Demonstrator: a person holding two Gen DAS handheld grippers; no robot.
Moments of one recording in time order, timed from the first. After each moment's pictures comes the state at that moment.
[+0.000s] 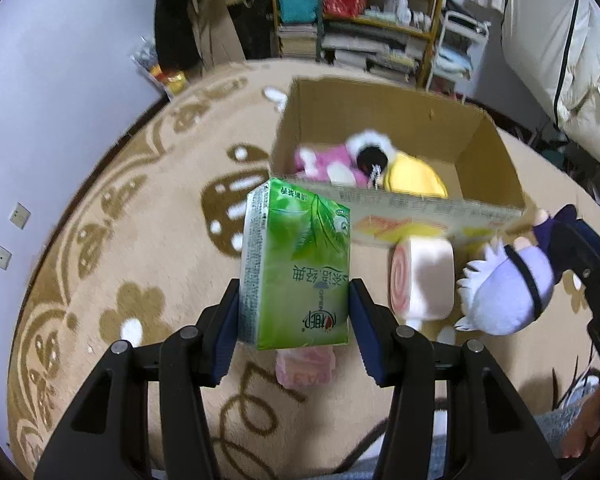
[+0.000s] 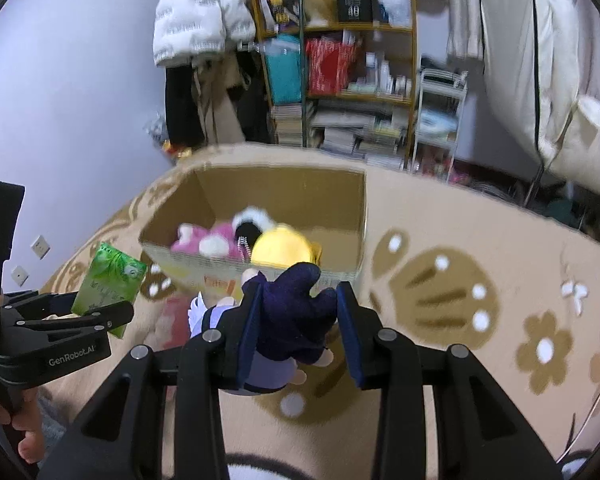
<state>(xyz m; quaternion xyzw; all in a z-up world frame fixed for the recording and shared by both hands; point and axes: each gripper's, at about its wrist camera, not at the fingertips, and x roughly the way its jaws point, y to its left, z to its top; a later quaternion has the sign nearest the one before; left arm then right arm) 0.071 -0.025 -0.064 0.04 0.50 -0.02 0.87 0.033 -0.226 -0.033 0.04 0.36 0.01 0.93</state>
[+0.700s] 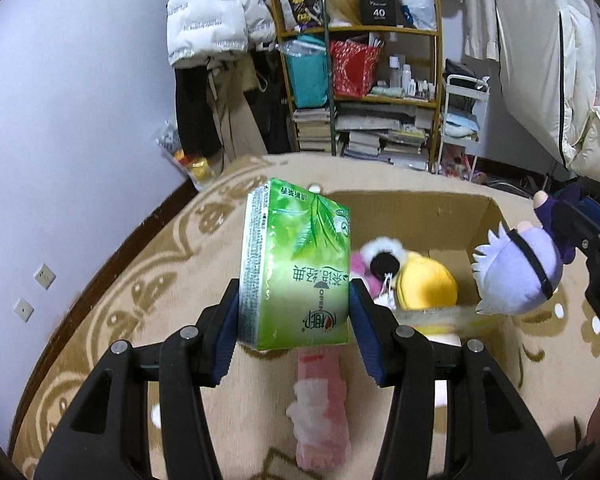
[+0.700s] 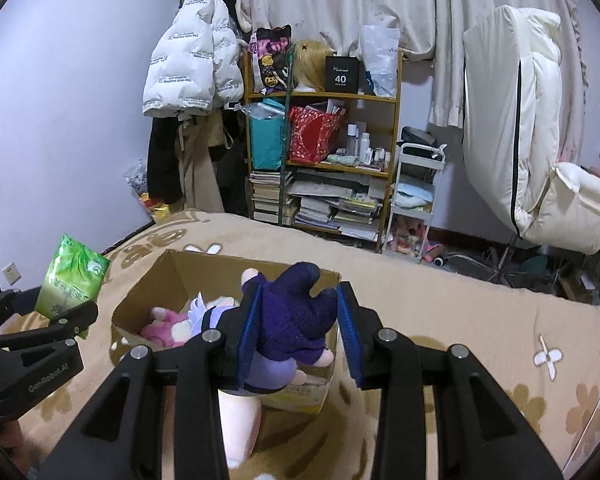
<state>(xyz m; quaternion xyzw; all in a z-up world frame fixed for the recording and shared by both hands) 0.092 -0.041 -0.026 0.08 0.36 0.00 0.93 0.069 -0.226 -0.004 0.00 0.26 -0.03 0.97</state>
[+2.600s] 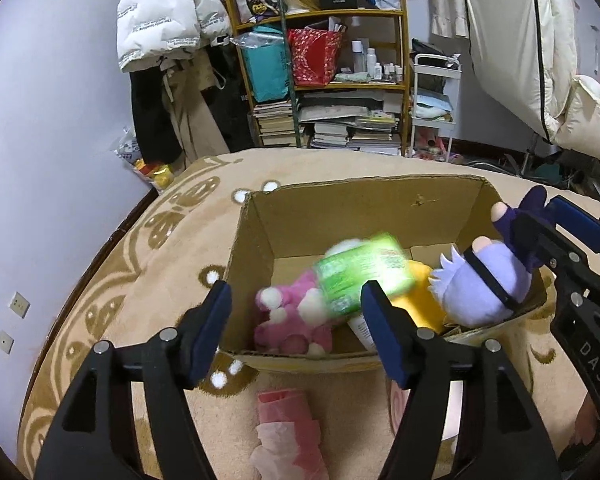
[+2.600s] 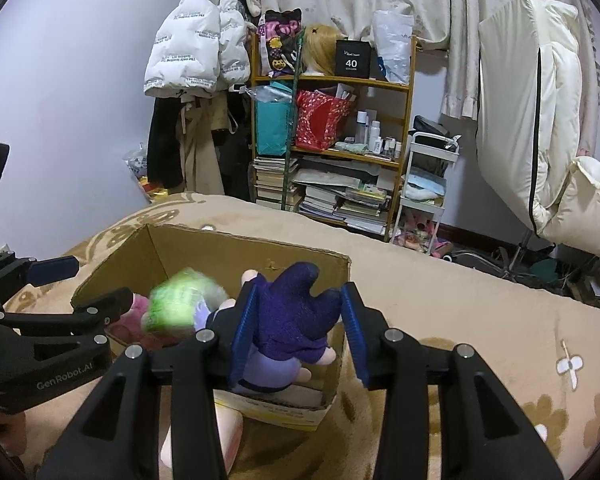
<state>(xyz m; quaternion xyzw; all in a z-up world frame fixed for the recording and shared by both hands) 0.137 -0.073 -0.071 0.10 0.37 -0.05 0.92 0.100 -0.222 -0.056 -0.01 0.27 -0.01 0.96</state>
